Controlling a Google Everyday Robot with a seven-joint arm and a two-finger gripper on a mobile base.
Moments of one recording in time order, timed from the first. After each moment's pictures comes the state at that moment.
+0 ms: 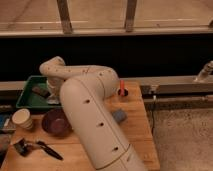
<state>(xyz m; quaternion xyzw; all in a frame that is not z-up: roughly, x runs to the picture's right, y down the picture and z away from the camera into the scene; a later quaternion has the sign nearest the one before) -0.304 0.043 0.931 -0.33 0.04 0.38 0.86</state>
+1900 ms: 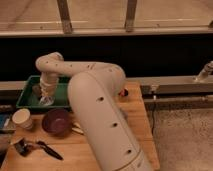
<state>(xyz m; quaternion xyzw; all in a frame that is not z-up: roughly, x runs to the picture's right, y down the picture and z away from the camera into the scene) -0.324 0.043 0.863 -0.40 -0.05 0.32 0.86</state>
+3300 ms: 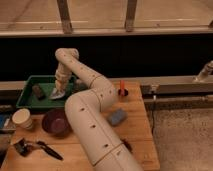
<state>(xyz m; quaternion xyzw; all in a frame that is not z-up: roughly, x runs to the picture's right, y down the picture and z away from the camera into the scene) -0.291 -0.013 0.957 -0.44 -0.05 0.35 0.83</state>
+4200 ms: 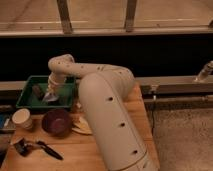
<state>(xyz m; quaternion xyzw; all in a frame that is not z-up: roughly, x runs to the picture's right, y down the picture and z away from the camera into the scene) -0.322 0.014 0.897 -0.36 -0.11 0.36 0.85</state>
